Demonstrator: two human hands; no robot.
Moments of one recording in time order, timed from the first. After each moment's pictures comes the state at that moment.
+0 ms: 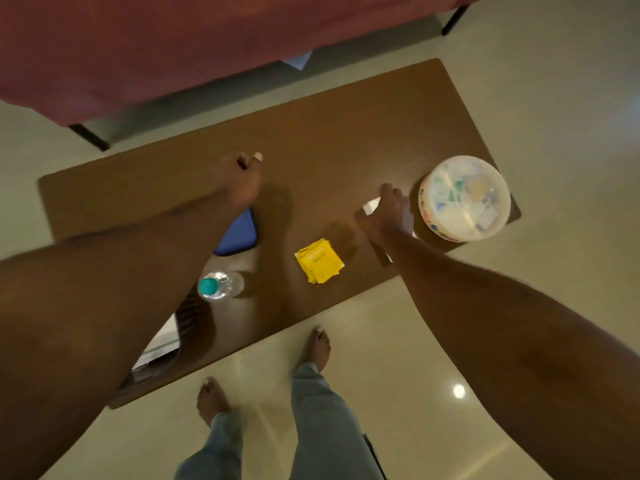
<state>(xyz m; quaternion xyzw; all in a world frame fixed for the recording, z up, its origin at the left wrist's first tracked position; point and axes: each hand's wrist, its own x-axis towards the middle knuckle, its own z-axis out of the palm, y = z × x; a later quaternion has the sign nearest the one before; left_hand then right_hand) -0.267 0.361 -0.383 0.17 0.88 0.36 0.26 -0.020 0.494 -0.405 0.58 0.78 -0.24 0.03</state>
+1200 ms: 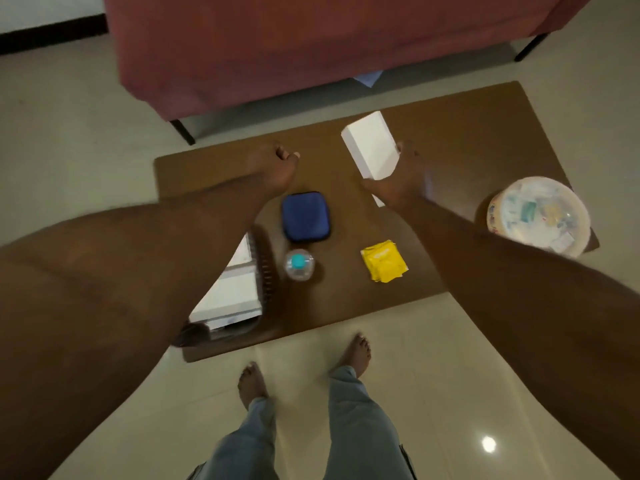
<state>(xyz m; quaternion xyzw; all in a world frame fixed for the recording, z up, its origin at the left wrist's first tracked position) -0.337 0.256 -0.338 0.18 0.89 0.34 0.24 -0.150 0.428 -0.347 0.47 0.84 -0.25 -0.04</state>
